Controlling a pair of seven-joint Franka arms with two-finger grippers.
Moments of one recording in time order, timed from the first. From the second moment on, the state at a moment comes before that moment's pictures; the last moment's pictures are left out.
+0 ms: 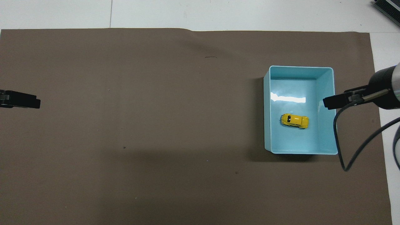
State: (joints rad) left arm 0.02 -0.07 -0.06 -1.60 -0.03 1.61 0.09; right arm 0.07 -0.03 0.02 -1.54 0.02 1.60 -0.11
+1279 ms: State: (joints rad) left arm 0.02 -0.07 -0.06 -1.60 -0.03 1.61 0.09; right arm 0.07 -0.02 -0.04 -1.52 0.02 1.57 0.02
